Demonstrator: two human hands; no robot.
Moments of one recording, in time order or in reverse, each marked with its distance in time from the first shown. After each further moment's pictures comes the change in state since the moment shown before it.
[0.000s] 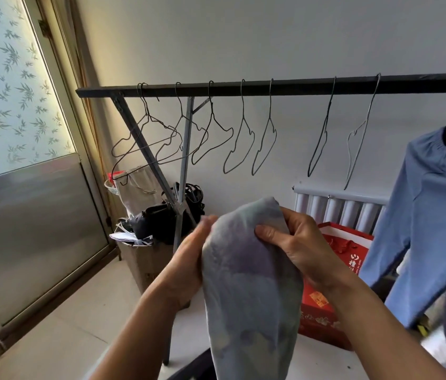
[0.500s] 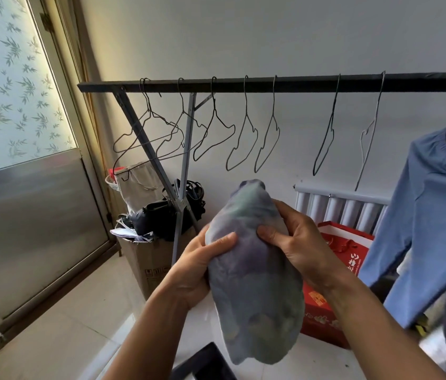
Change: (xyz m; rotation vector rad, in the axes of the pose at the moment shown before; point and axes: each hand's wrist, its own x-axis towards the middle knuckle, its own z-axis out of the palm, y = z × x) left_hand -0.004 -0.008 0.004 -0.104 0.021 -0.048; right_hand -0.002 0.002 0.000 -0.051 -0.069 -0.030
